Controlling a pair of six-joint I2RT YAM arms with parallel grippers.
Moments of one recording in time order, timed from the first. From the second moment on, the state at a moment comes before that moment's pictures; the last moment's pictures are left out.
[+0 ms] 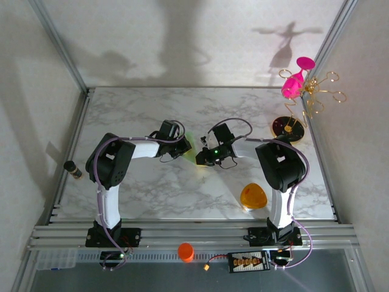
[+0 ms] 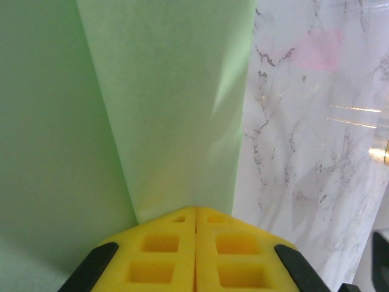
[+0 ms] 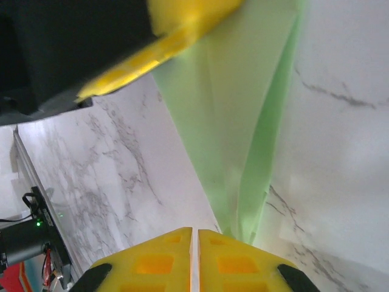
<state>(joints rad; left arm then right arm) -0.45 2.00 1.09 0.05 0.36 -0.99 0.54 1.94 1.07 -0.22 -0.72 0.43</state>
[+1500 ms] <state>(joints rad) -0.46 2.01 1.13 -0.02 0.32 -1.04 0.55 2.02 1.17 -0.24 -0.63 0.40</state>
